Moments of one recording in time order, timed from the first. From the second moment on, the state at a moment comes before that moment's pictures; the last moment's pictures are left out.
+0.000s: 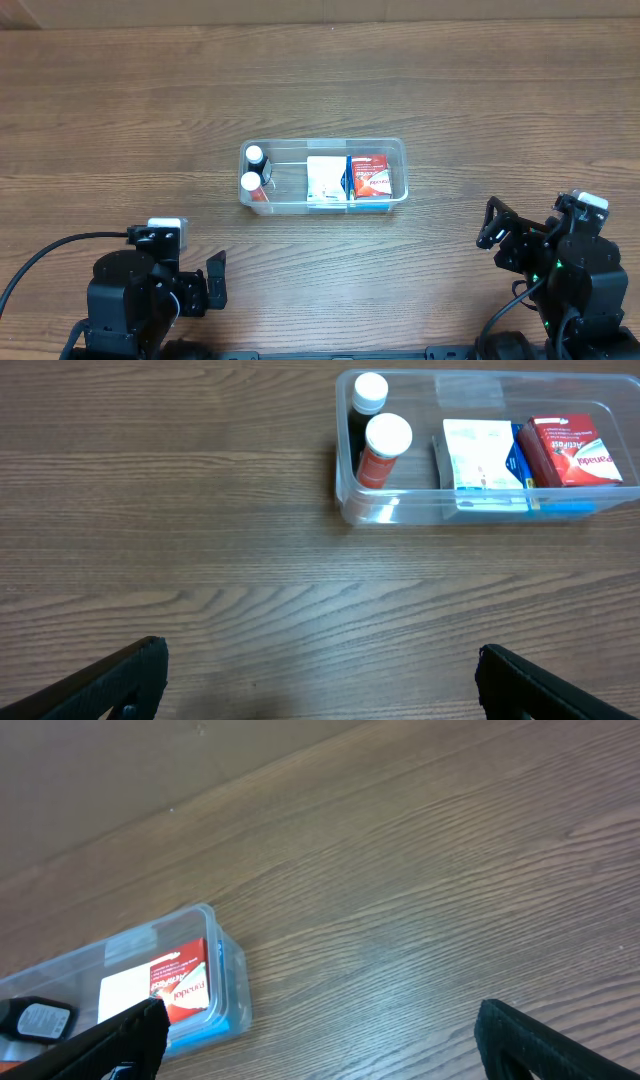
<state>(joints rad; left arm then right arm) -0.13 0.55 0.96 -1.21 0.01 -0.13 0.13 0.54 0.90 -0.95 0.17 0.44</state>
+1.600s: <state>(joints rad) -0.13 0.56 0.96 -1.22 0.01 -0.13 0.13 0.01 0.02 0.04 0.00 0.02</state>
